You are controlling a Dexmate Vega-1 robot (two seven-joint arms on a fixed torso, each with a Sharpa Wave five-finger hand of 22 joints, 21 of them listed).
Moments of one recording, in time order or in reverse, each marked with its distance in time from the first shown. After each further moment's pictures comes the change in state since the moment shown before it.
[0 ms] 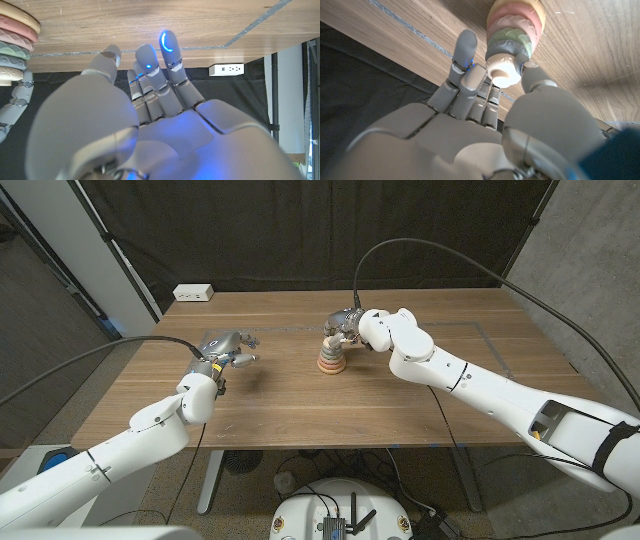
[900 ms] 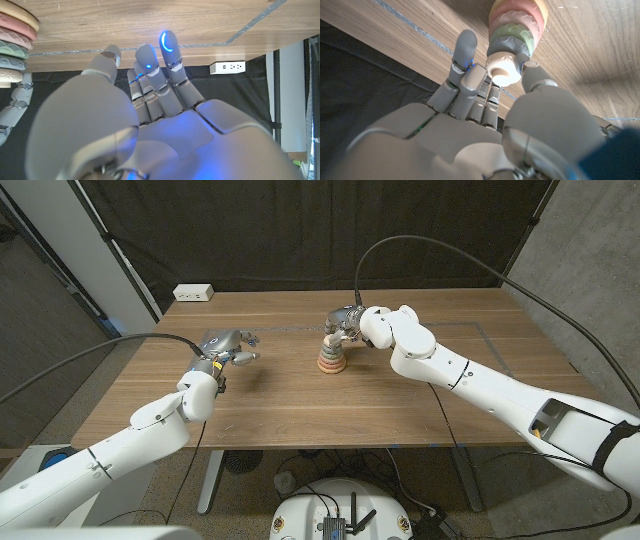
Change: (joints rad) left arm -0.015 -0.002 0.006 0.003 0.009 0.002 -0.007; left_hand 0.000 0.000 0.000 0.000 0.000 0.000 0.000 0.000 0.000 0.000 0.000 0.006 0.000 0.000 0.000 0.000 0.000 0.000 0.000 0.000 0.000; right arm 0.003 -0.001 0.021 -0.001 0.014 0.011 -0.001; right_hand 0.000 0.000 0.003 -0.003 0.000 0.044 0.019 0.018 -0.003 0.026 0.026 0.017 -0.001 0.000 0.000 0.000 0.000 0.000 0.000 0.000 0.004
